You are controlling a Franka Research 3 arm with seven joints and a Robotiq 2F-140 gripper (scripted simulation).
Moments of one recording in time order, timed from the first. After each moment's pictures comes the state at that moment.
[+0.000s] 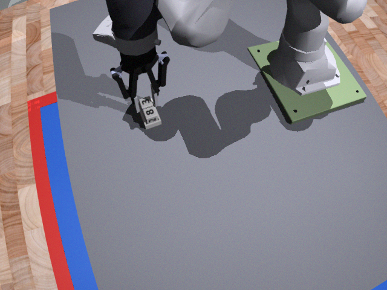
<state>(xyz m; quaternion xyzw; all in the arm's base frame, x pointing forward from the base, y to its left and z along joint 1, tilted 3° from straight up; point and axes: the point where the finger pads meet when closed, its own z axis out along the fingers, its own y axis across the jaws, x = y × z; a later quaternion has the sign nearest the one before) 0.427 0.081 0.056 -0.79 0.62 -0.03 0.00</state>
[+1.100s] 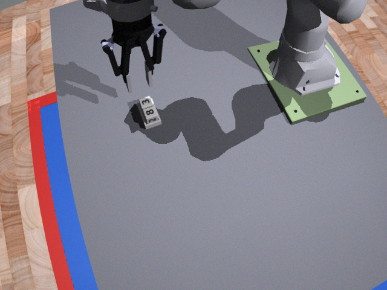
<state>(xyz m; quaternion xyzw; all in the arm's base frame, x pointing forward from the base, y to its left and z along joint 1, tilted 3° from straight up) 0.431 0.083 0.144 -0.78 0.62 -0.03 0.01</state>
